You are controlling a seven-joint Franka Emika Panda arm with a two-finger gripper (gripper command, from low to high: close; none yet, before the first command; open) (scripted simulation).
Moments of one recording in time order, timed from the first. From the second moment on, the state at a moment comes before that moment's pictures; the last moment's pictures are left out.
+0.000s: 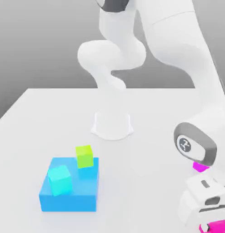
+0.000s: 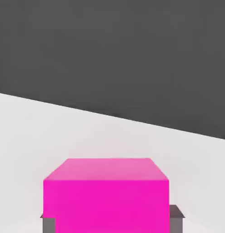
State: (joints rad) arm 0.17 0.59 0.26 -2.14 -0.34 2.69 1.28
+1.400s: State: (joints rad) arm -0.25 -0.36 -0.06 -3.01 -0.04 2.65 1.12
